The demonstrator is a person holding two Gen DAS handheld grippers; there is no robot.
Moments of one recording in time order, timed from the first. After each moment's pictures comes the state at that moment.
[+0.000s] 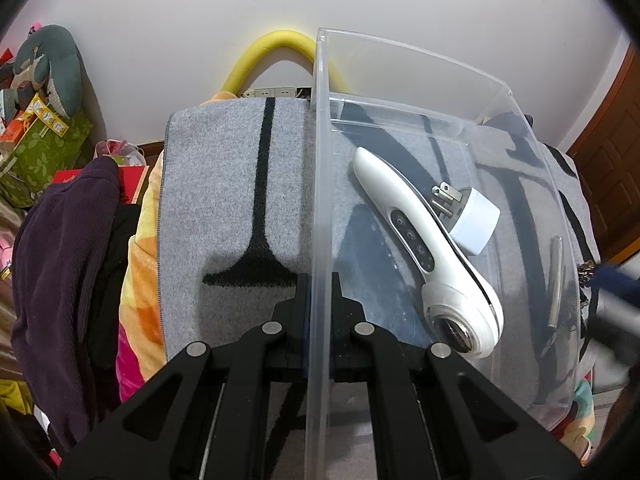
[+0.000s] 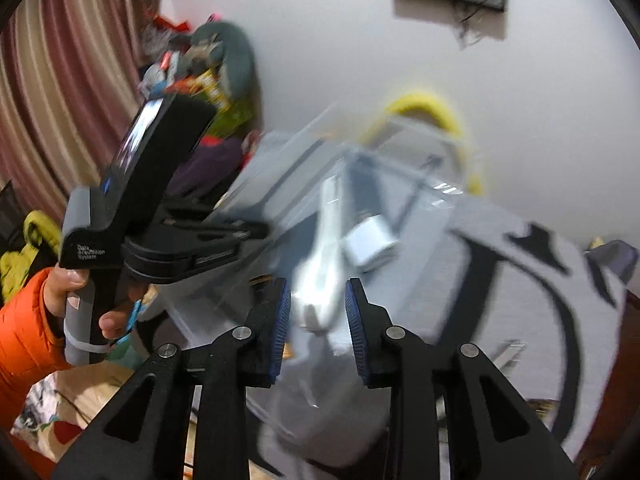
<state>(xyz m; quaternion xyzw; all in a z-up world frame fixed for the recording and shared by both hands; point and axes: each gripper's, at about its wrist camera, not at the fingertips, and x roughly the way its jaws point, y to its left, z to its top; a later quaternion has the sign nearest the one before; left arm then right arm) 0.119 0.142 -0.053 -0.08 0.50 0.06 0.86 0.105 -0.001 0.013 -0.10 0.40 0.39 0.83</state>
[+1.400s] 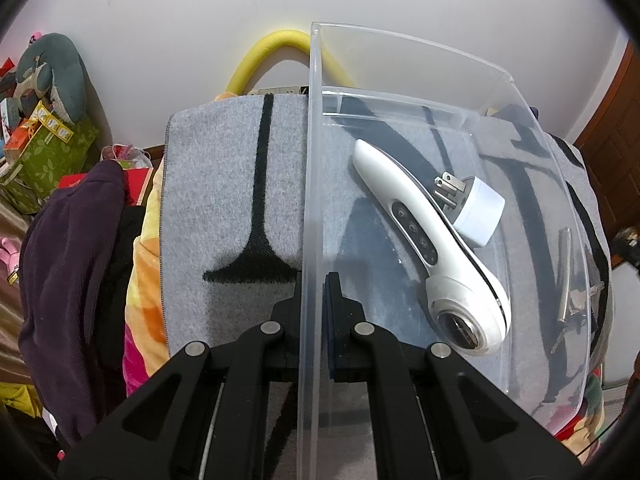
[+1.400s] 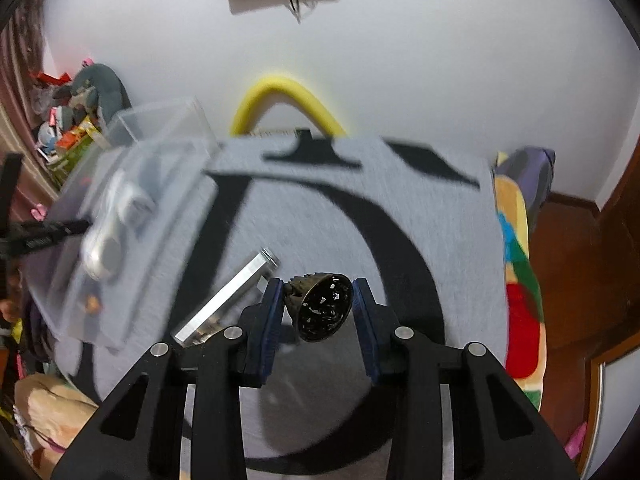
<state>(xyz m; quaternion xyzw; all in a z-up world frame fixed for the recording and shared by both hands) 0.119 0.137 -0.057 -0.06 0.50 0.07 0.86 0.143 -0.168 -0.012 -0.04 0.43 0.22 0.88</state>
